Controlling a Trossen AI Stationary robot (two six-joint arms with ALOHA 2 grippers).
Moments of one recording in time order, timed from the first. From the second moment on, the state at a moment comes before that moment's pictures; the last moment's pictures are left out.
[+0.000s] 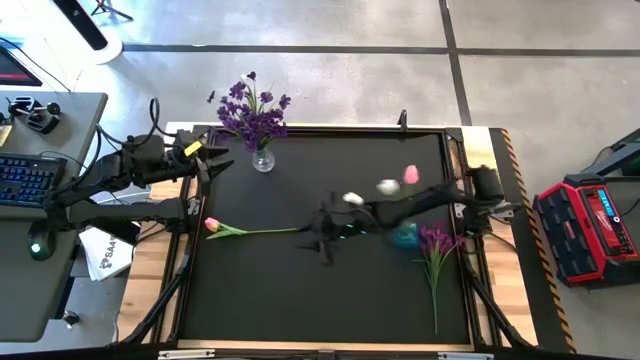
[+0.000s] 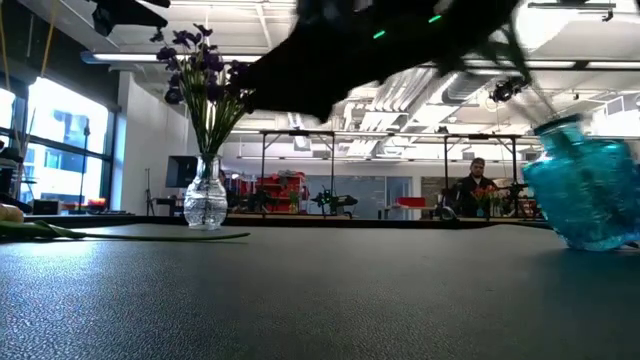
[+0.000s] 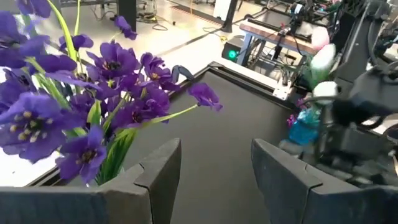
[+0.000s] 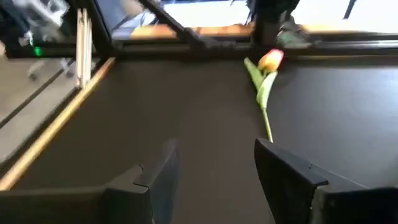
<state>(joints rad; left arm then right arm) 0.23 0.54 0.90 -0.69 -0.23 -0.26 0.12 1.91 1.14 0.40 -0.07 0.06</state>
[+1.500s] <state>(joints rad) 0.14 0.56 0.90 -0.75 -0.30 -0.21 0.10 1.56 1.12 -0.49 0.00 0.26</state>
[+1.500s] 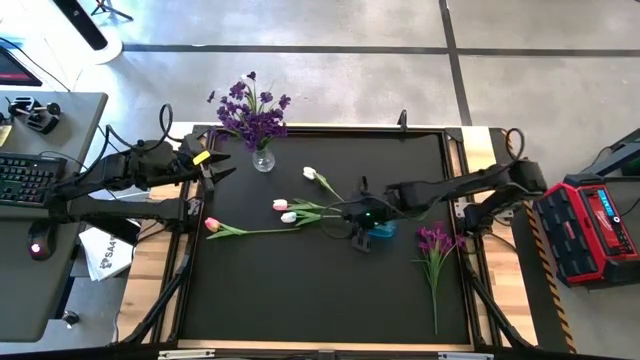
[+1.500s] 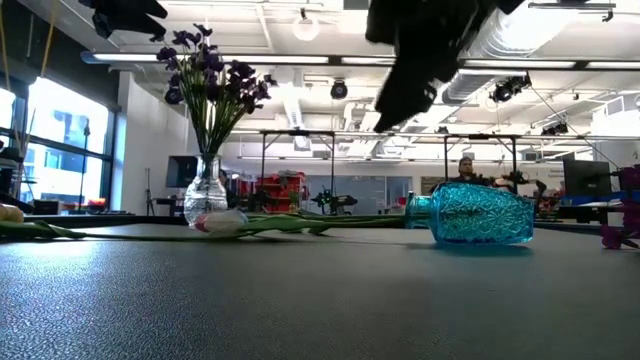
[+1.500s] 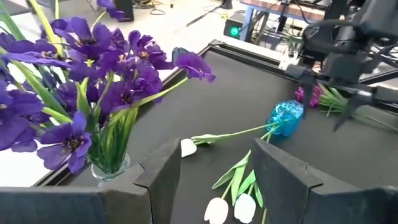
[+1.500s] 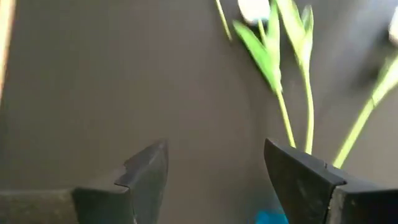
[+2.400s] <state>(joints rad) 0.12 0.57 0.90 -0.75 -0.25 -0.21 -0.07 1.75 1.20 -0.77 -0.08 0.18</state>
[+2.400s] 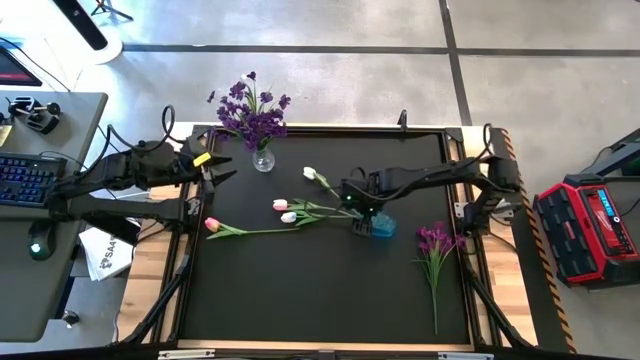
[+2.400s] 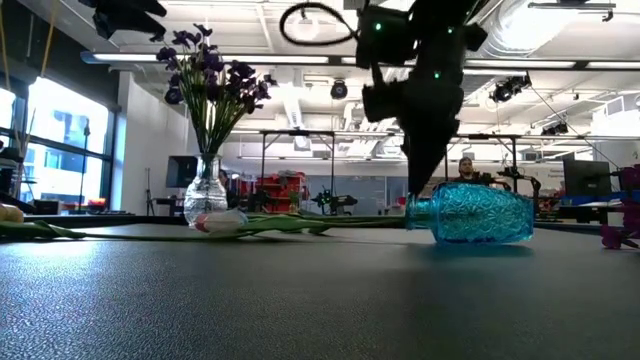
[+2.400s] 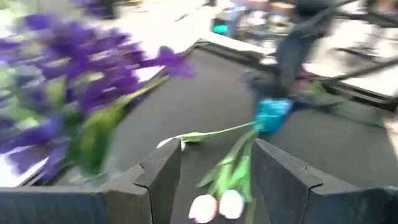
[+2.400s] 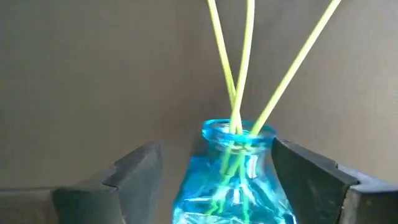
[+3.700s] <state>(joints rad) -0.46 1.40 0.90 -0.28 -0.47 -0.14 0.05 1.81 1.20 -0.81 -0.03 0.11</state>
